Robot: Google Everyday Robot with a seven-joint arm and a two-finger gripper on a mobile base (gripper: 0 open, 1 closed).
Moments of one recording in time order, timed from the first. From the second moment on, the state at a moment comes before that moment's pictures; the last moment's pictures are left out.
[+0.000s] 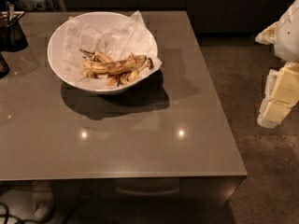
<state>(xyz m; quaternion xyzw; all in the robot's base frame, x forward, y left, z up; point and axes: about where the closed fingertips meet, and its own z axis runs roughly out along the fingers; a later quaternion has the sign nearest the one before) 0.438 -0.217 0.976 -0.60 0.78 -0.03 0.16</state>
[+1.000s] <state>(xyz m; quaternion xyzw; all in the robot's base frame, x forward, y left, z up) 0.468 -0.179 0.976 -0.64 0.76 -0.03 0.13</state>
